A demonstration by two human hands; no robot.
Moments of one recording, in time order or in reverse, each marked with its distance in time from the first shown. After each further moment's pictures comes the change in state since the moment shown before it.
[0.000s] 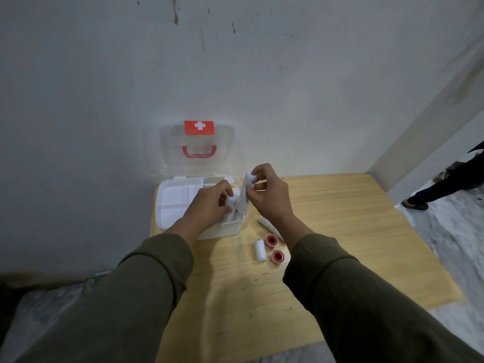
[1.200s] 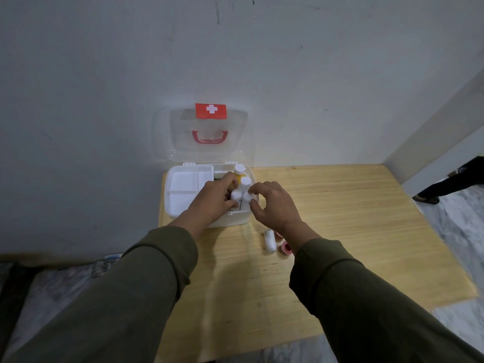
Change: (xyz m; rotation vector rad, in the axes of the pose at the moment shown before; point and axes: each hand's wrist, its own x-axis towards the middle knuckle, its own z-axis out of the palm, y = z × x) left_hand -0.003 -0.021 0.005 -0.088 -0.037 0.031; right_hand -0.018 0.041 0.026 -0.421 -0.187 -0.183
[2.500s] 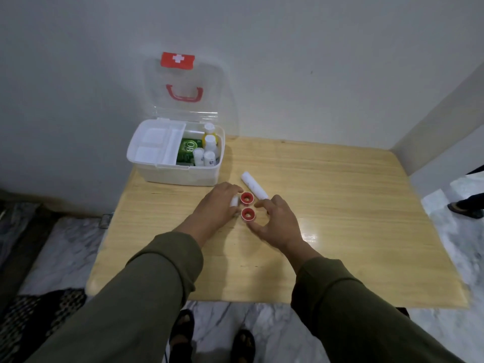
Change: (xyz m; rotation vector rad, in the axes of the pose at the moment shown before) left_hand -0.037 0.044 0.142 0.275 0.046 -0.112; right_hand -0.106 0.117 -0.007 0.106 -0.152 0.070
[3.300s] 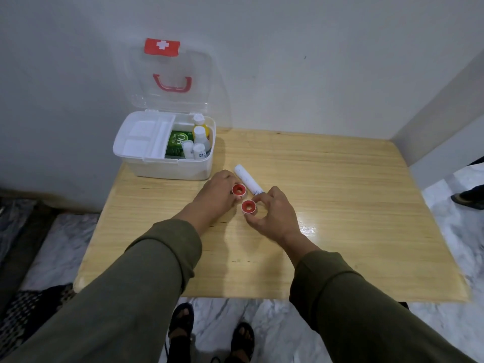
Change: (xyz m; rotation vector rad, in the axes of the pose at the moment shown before) left_hand 0.024 0.011 0.014 0.012 0.003 -0.032; right_hand 0.005 0.020 0.003 0.028 0.048 -0.011
